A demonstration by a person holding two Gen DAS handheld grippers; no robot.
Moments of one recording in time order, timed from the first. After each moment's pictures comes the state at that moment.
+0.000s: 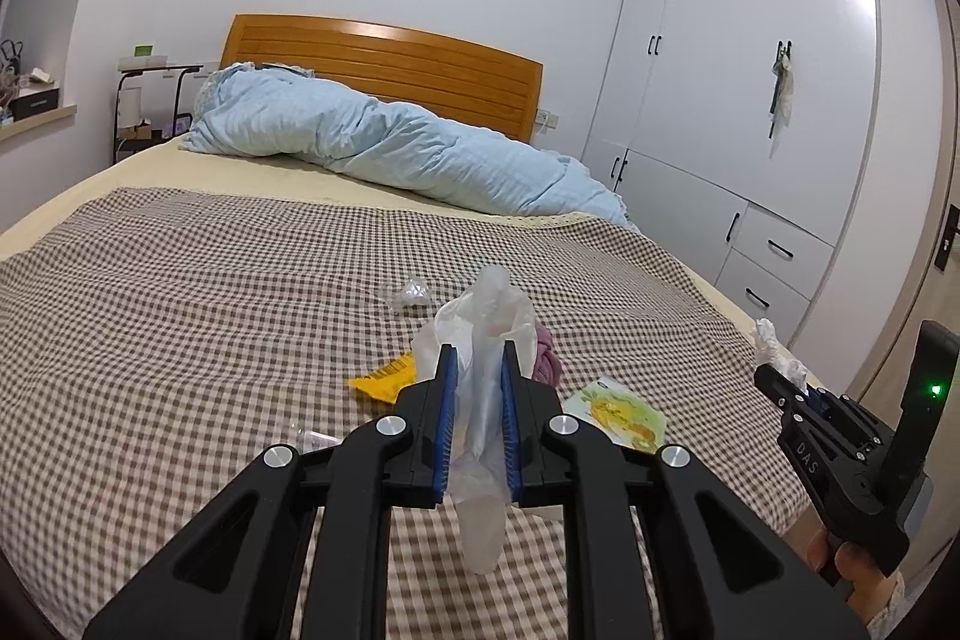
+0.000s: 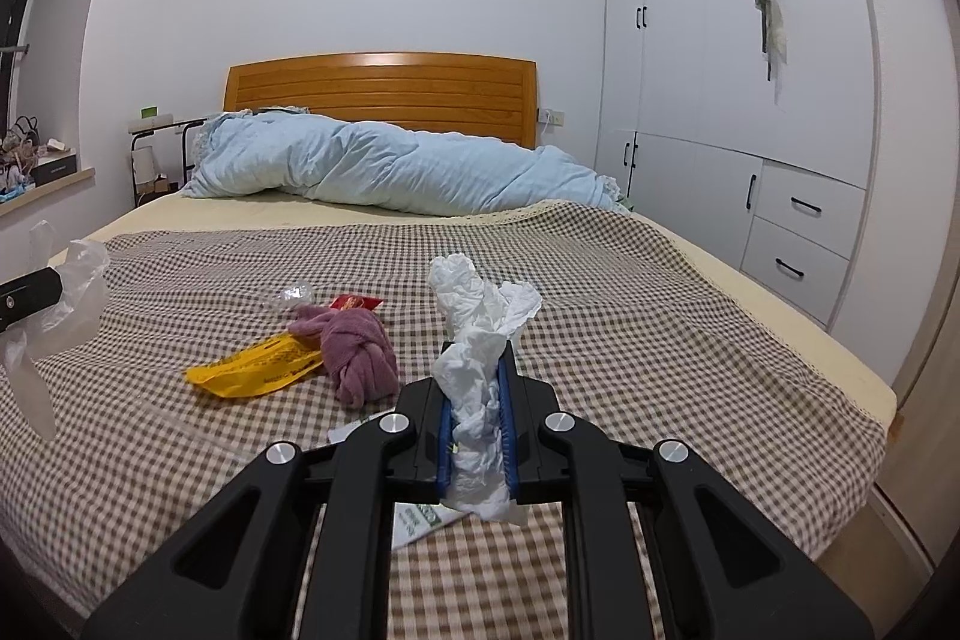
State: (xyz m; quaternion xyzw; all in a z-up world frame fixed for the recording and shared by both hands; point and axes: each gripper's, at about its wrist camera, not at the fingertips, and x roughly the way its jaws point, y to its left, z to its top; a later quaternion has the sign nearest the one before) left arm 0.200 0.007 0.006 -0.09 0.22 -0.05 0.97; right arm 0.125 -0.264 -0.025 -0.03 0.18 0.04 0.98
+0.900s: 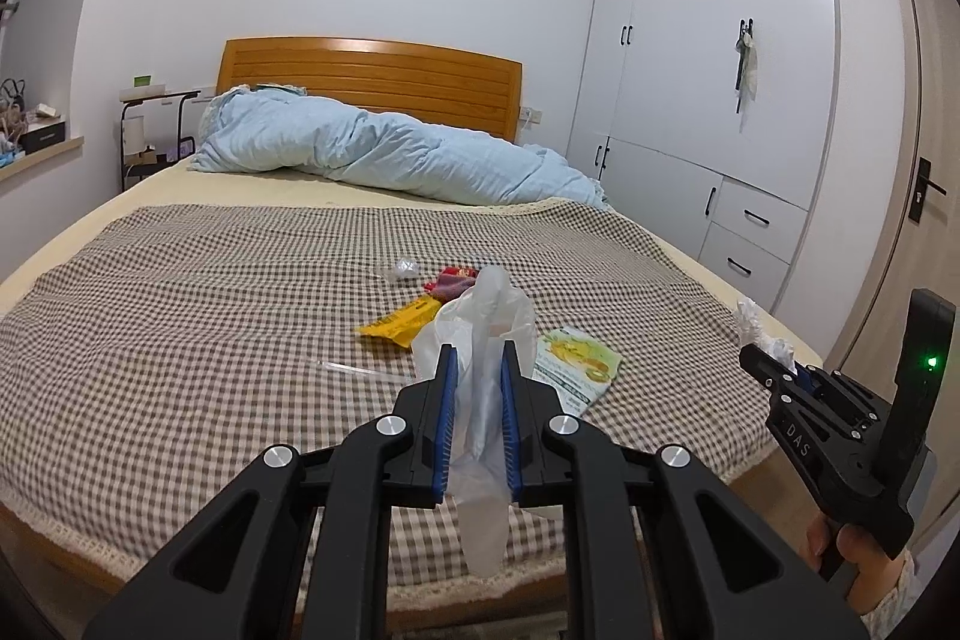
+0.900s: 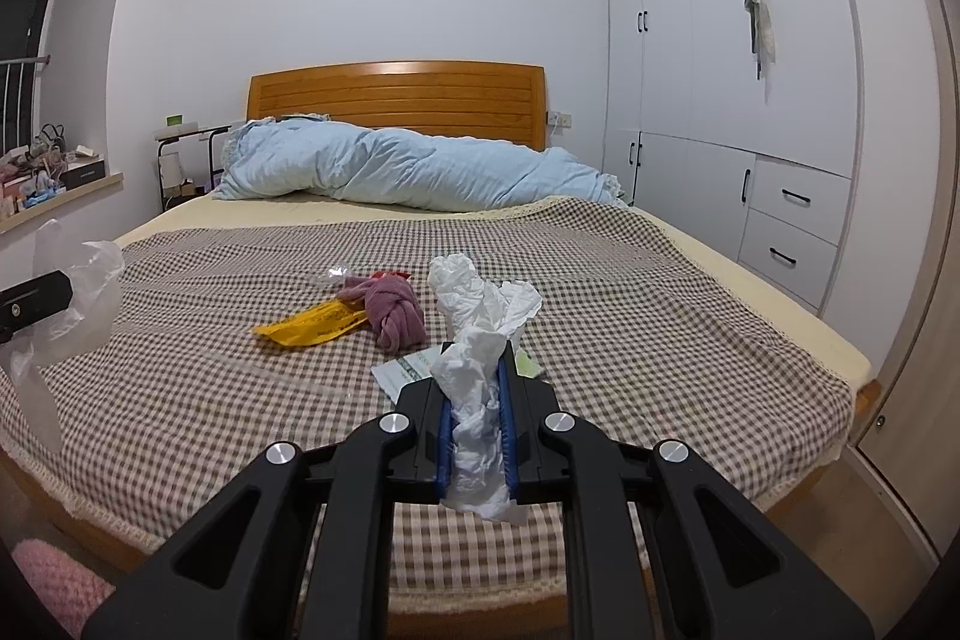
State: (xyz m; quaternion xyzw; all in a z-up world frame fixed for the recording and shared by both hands) left arm 0.088 -0.023 0.021 -0.05 0.22 -0.05 0.97; right arm 0.018 -0.277 -0.014 -0.03 0.18 0.06 0.98
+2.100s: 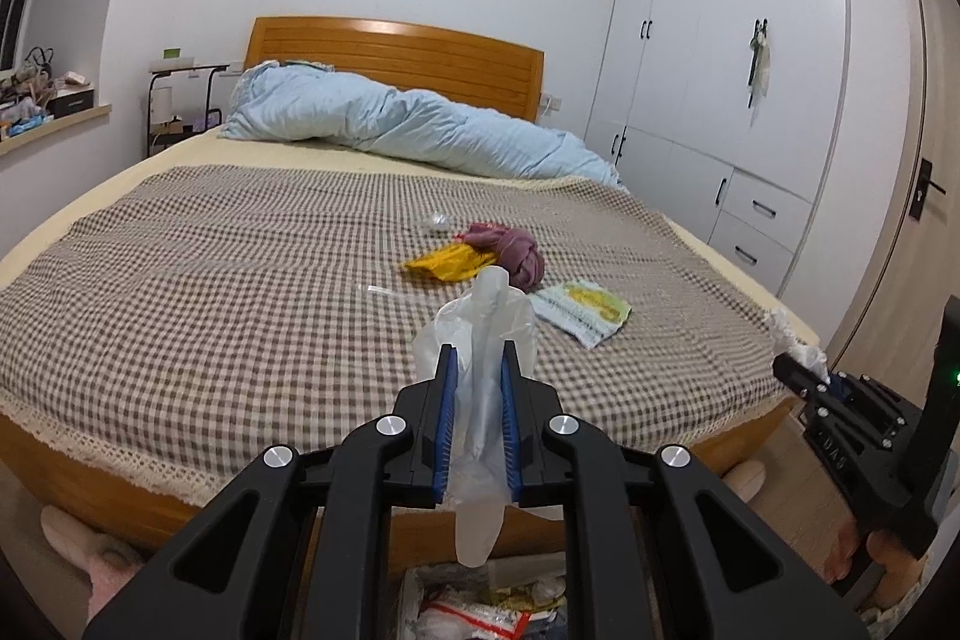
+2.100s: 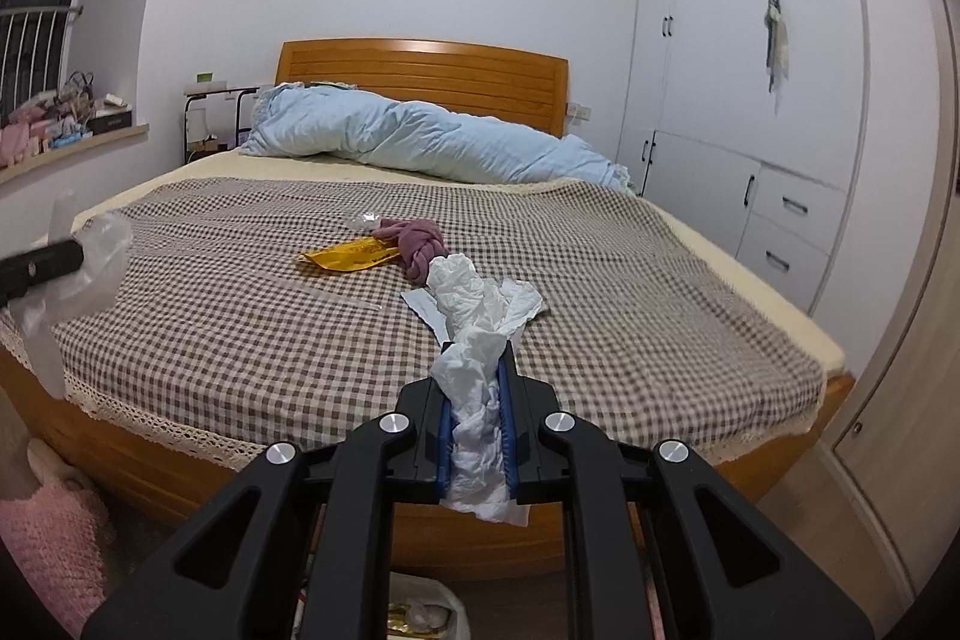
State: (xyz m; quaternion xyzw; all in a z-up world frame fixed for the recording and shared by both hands) left arm 0.015 -0.004 -0.010 -0.07 0.24 -0.03 0.97; right arm -0.058 -0.274 -0.037 -0.06 0.21 0.08 0.97
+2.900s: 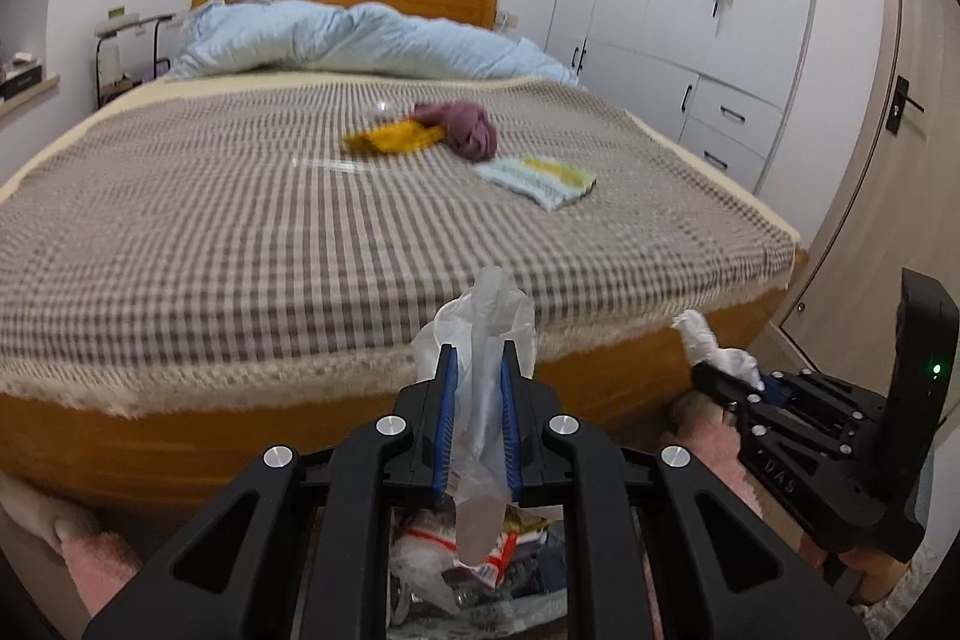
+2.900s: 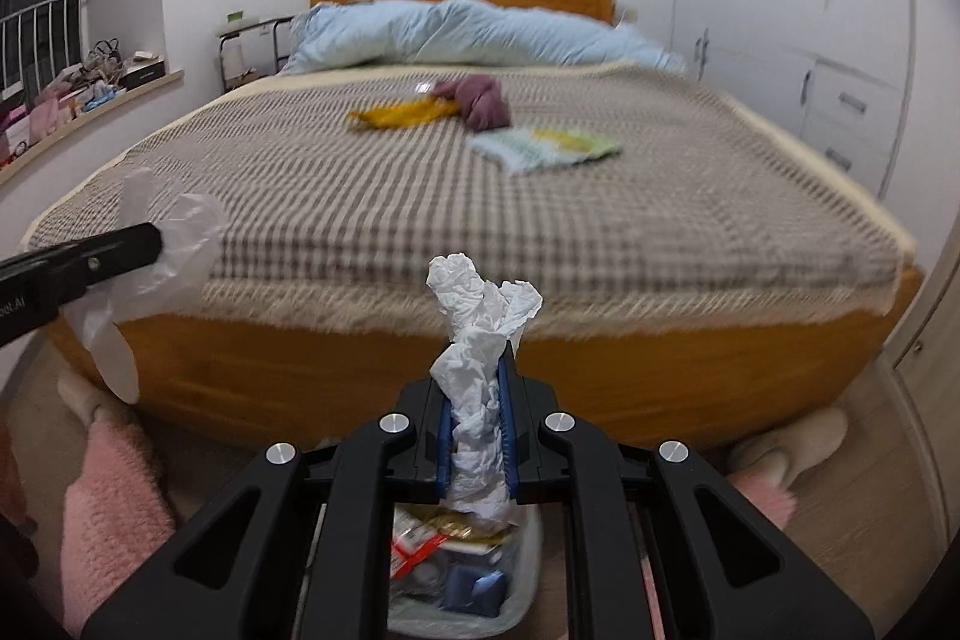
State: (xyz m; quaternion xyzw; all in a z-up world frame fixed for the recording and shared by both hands) left arm 0.010 -0.036 -0.100 -0.04 0.32 -0.08 0.94; right arm -0.069 -0.260 -0.138 -0.04 0.33 0.15 0.93
